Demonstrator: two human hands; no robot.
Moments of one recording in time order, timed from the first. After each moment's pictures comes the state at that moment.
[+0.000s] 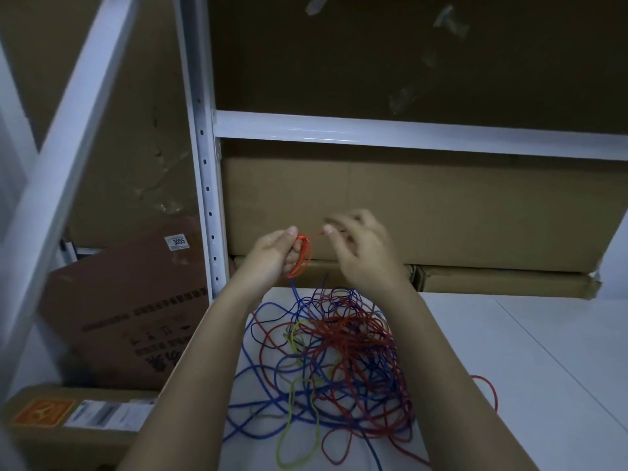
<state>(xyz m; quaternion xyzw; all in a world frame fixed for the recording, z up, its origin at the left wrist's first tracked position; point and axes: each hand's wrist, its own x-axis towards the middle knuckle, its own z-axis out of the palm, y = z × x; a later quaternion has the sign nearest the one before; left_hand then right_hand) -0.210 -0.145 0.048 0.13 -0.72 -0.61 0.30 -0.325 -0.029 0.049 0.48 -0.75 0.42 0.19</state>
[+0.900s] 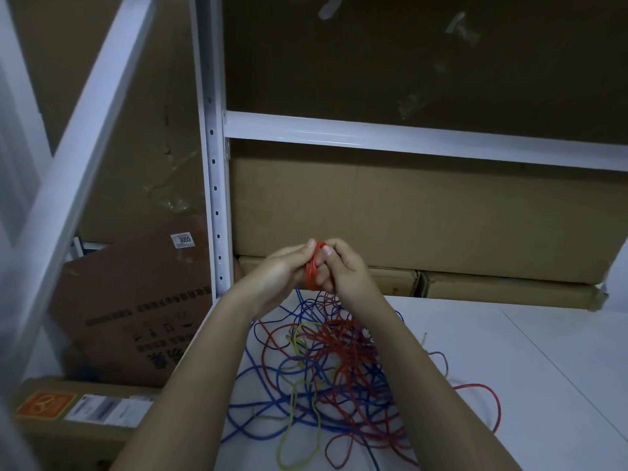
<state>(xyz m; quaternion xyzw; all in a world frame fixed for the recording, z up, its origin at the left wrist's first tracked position) -0.204 -0.142 0.041 0.00 -0.71 -0.68 0.18 -0.301 -0.049 0.026 0.49 -0.58 0.64 -0.15</state>
